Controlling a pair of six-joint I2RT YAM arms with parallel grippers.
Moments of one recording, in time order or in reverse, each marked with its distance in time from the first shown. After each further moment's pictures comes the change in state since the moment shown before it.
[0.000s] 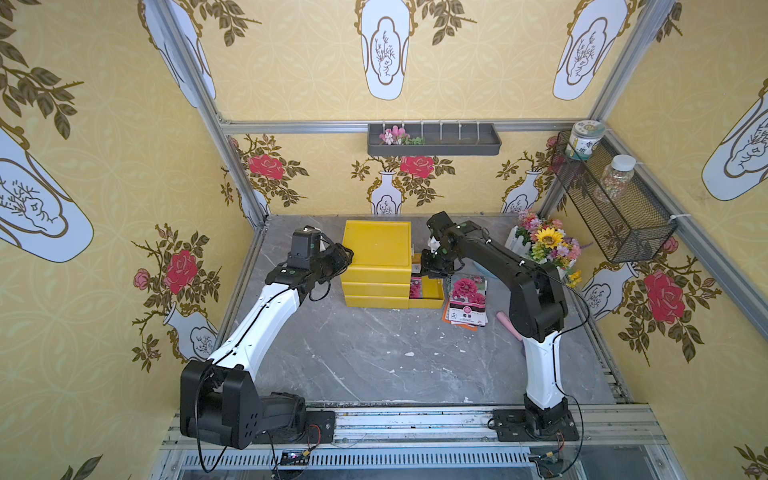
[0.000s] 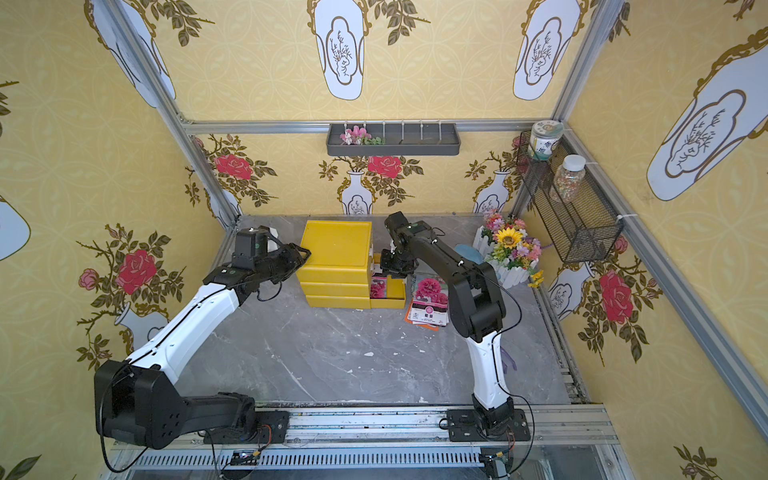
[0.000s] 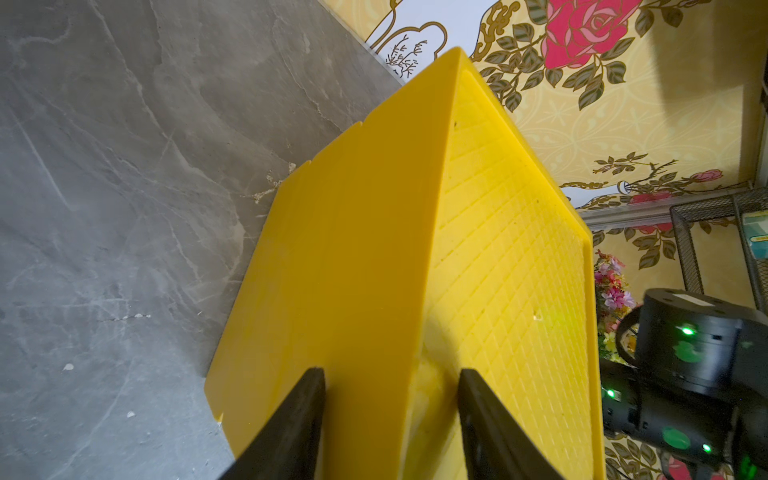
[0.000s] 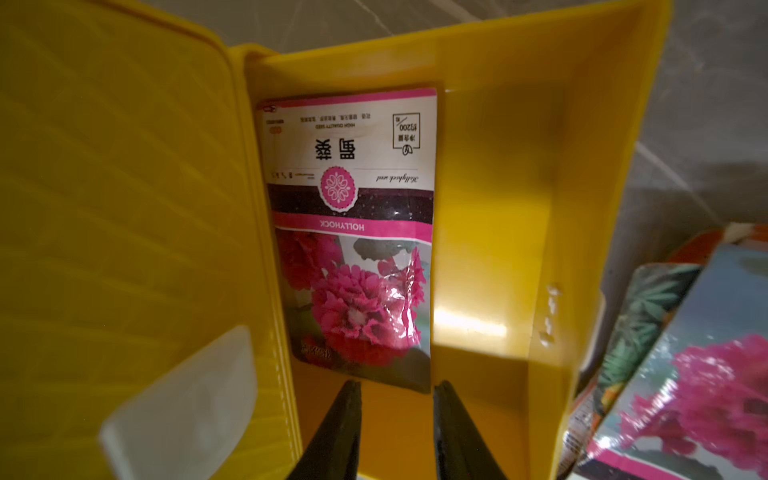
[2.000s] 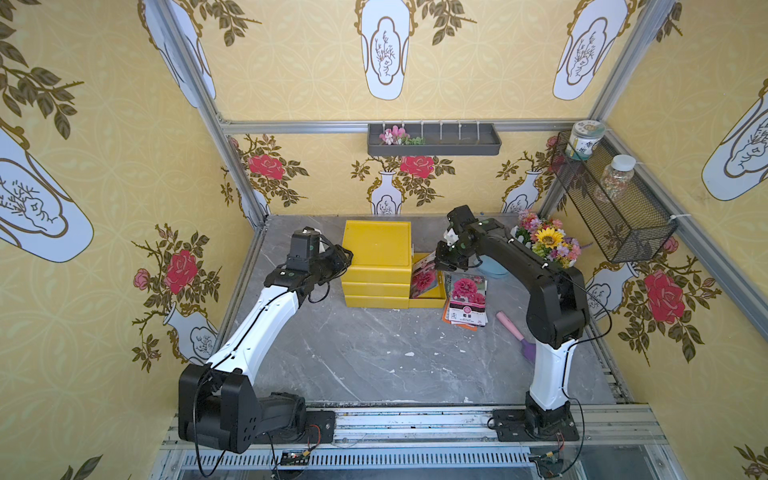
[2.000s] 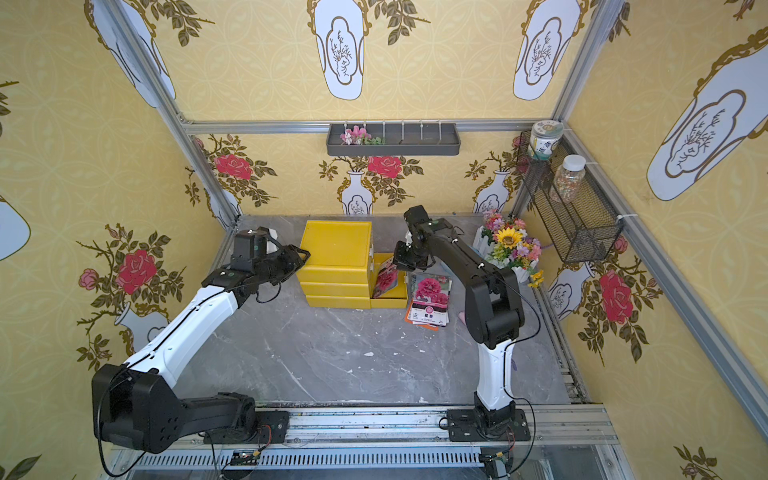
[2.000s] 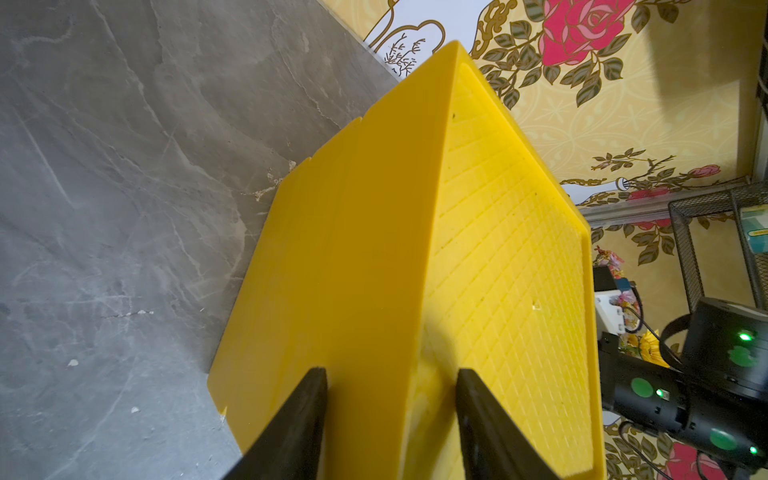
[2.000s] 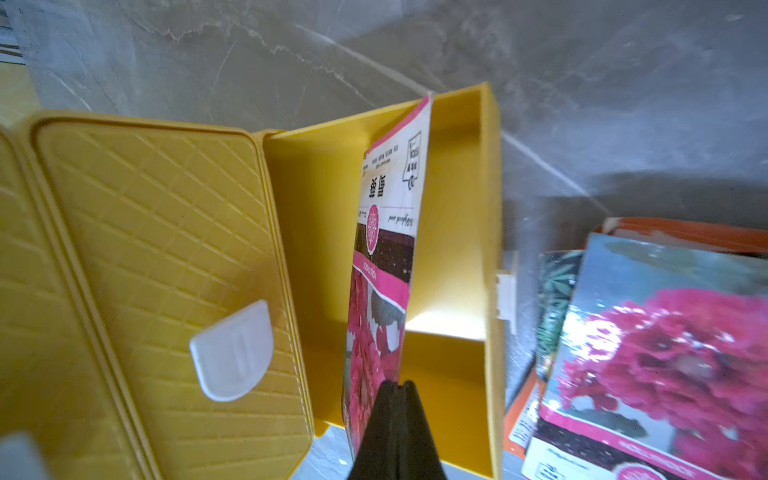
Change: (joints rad) left arm 0.000 -0.016 -0.016 -0.001 0.003 0.007; right arm -0.120 -0.179 -0.134 0.046 -0.042 -0.010
